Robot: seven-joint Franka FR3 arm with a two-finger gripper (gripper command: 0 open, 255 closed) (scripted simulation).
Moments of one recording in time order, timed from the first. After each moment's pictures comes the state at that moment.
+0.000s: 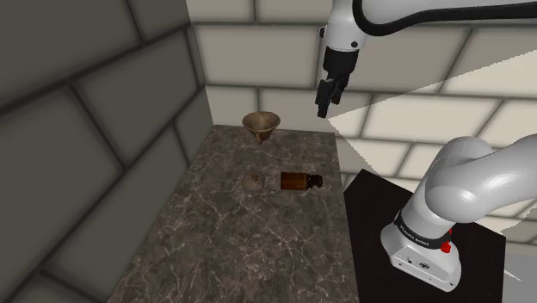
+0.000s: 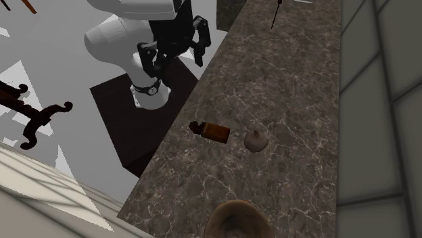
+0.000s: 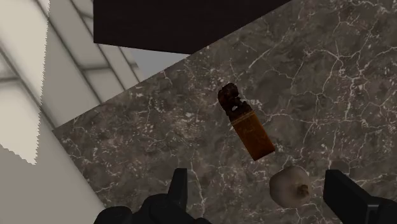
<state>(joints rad) 0.01 -0.75 0.07 -2.42 0.07 1.70 -0.06</state>
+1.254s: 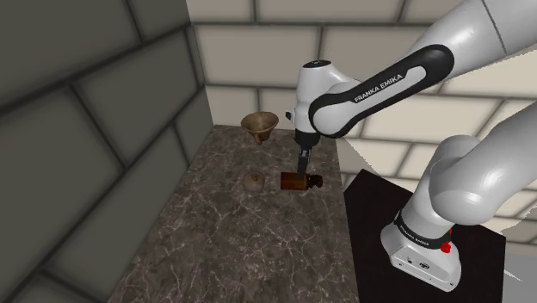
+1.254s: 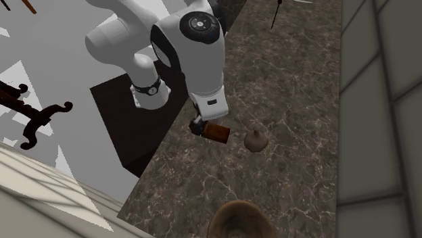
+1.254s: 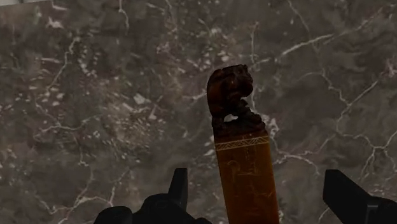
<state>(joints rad) 0.13 -0.40 0.08 -2.73 0.11 2.31 -0.35</state>
